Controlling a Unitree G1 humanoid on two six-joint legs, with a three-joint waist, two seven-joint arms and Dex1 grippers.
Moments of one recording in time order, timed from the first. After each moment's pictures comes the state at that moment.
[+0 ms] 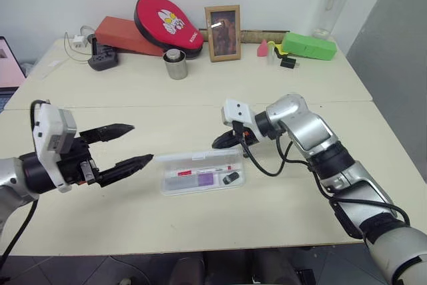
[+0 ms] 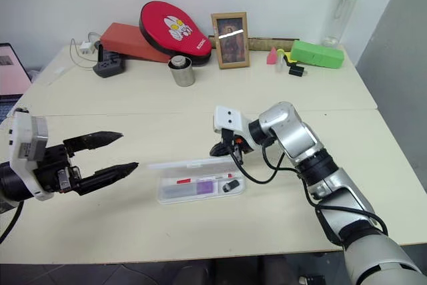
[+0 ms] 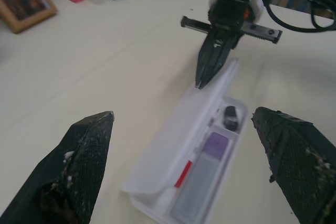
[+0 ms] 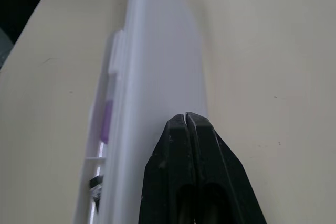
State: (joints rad) left arm 0.10 0.96 0.57 -0.52 -0.86 0.69 -1.04; right arm -0.90 -0.37 0.44 0.15 0.04 0.48 1.33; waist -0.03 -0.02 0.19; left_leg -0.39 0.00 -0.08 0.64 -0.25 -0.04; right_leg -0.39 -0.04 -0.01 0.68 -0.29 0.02
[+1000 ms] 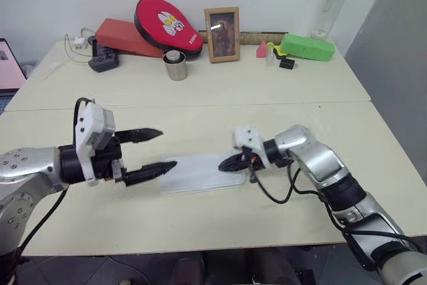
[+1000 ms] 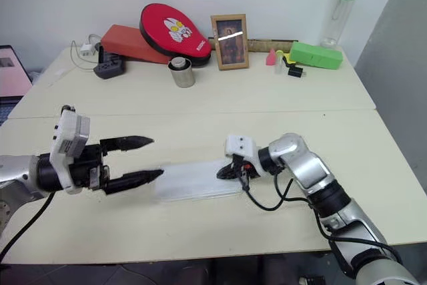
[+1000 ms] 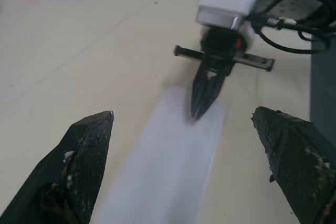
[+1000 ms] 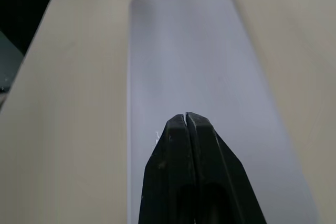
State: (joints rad) left arm -0.10 0.94 0.41 -0.46 -0.84 0.73 -0.94; right arm -0.69 -0.39 0.35 0.00 0.16 0.57 1.20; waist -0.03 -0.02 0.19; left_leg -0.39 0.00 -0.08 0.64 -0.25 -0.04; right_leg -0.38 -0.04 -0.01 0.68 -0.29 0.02
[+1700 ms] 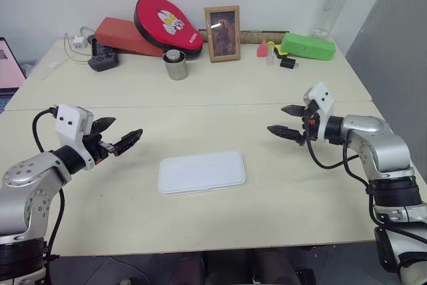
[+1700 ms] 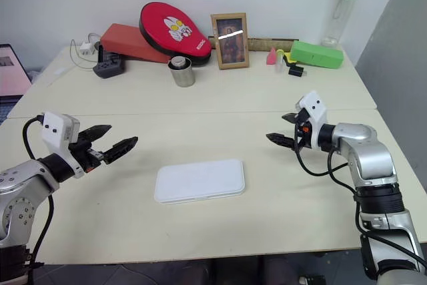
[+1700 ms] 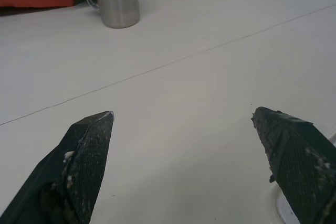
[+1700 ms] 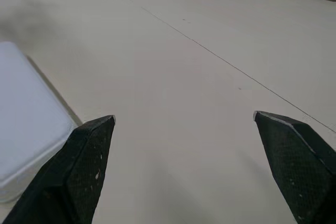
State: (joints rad) left arm -0.13 0.79 0.39 -0.12 -0.54 0.53 -0.69; right arm -0.61 -0.58 -0.01 0.05 0.26 0.64 0.94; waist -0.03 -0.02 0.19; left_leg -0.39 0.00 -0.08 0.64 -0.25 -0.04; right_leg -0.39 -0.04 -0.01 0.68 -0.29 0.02
